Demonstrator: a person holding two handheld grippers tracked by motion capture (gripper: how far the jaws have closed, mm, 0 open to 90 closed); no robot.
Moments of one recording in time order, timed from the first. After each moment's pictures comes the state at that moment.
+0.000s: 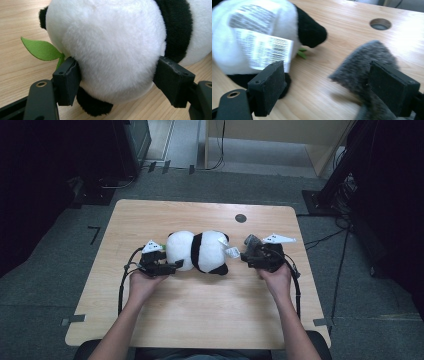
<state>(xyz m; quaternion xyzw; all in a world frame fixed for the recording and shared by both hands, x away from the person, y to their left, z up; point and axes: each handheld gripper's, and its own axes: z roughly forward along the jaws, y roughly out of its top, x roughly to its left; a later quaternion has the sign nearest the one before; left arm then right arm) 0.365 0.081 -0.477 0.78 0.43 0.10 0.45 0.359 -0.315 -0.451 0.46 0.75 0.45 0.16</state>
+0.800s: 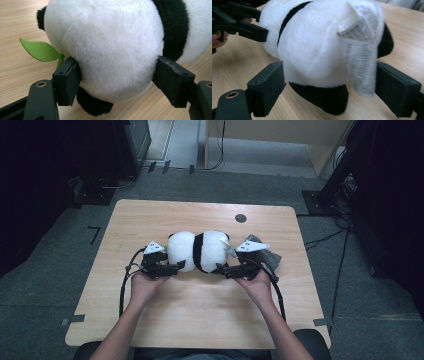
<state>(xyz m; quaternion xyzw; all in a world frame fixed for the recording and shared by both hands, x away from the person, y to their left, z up) 0.358 0.074 -0.475 0.77 0.43 0.10 0.45 0.342 -0.243 -0.453 0.39 0.79 0.46 0.13</state>
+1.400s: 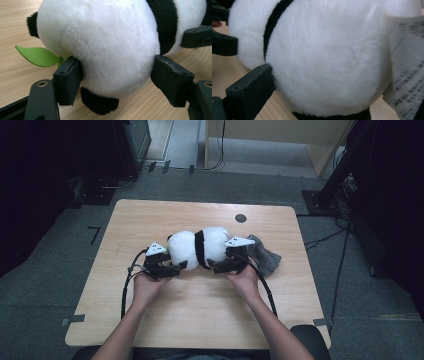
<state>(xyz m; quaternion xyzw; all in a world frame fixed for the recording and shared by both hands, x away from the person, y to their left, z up) 0.357 0.068 -0.477 0.77 0.43 0.10 0.46 0.375 -0.216 -0.476 0.41 0.79 0.44 0.15</state>
